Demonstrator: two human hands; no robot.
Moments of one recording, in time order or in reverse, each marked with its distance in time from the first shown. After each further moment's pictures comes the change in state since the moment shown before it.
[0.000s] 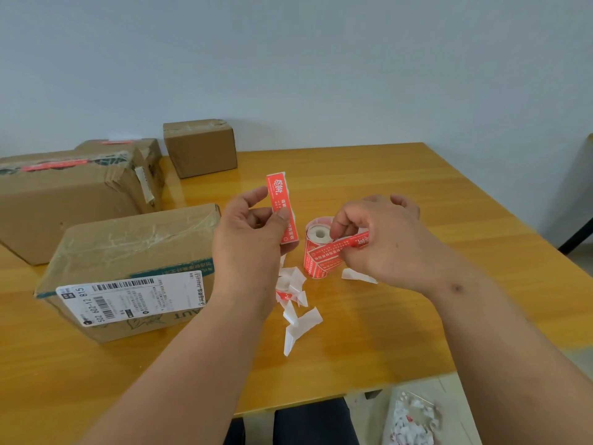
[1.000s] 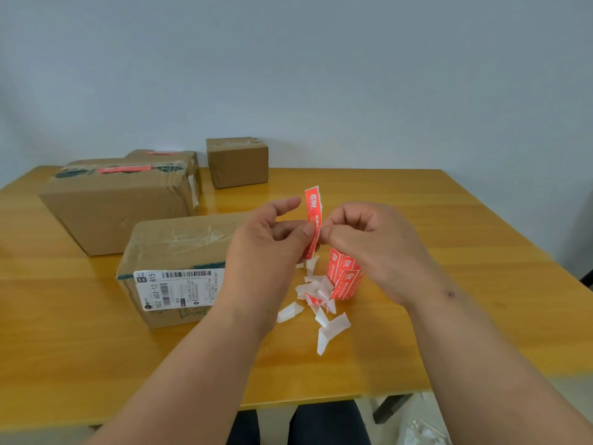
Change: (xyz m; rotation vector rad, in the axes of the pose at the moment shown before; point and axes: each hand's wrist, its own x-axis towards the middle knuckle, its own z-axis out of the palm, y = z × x) left_hand -0.027 0.032 -0.048 0.090 -0.174 0.118; right_hand -0.003 -0.077 0.010 0.659 0.071 0.009
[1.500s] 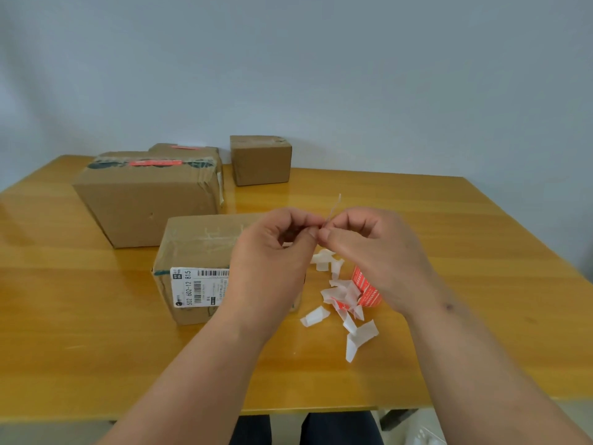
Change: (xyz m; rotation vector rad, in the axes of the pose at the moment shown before) left_hand 0.000 -0.004 -0.037 0.096 0.039 0.134; right_hand 0.012 -0.010 0.040 -0.042 0.055 0.026
